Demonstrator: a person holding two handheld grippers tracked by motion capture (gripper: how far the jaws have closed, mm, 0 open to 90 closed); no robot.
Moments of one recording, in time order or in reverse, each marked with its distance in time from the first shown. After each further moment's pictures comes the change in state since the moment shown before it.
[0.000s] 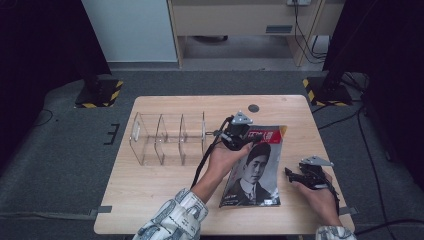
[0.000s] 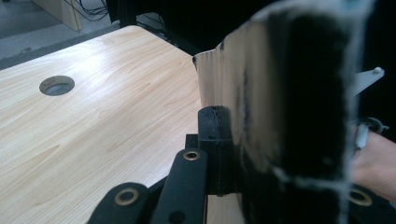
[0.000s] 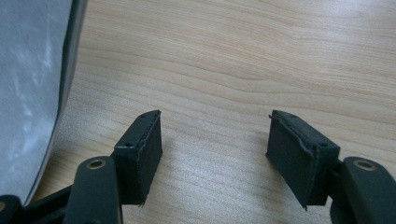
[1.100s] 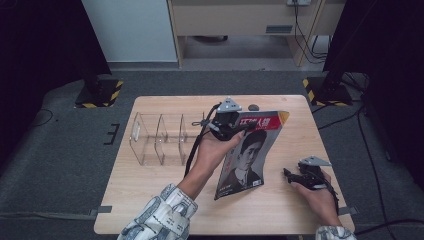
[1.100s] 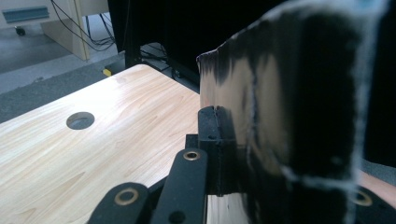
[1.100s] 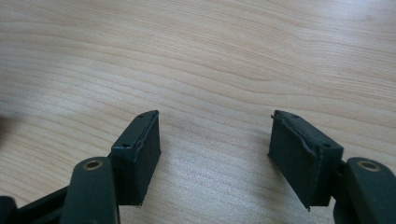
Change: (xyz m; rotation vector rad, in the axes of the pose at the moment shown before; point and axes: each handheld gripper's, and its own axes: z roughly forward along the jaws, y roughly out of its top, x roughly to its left) left arm 0.000 0.032 -0.055 -0.095 0.005 0.020; right arm 0.004 0.000 0.001 0.002 0.004 -0.024
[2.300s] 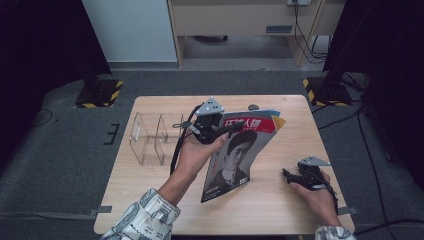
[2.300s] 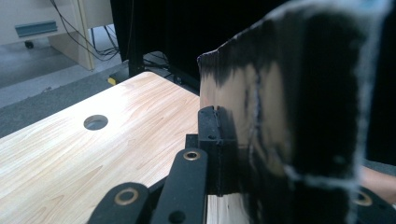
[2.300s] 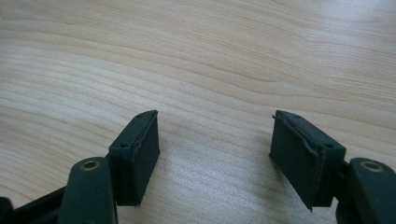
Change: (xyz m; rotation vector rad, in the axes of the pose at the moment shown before) left arm -0.002 -0.002 -0.048 -0.033 -0.007 0.030; right arm 0.002 0.000 0.000 0.008 0.011 -0.010
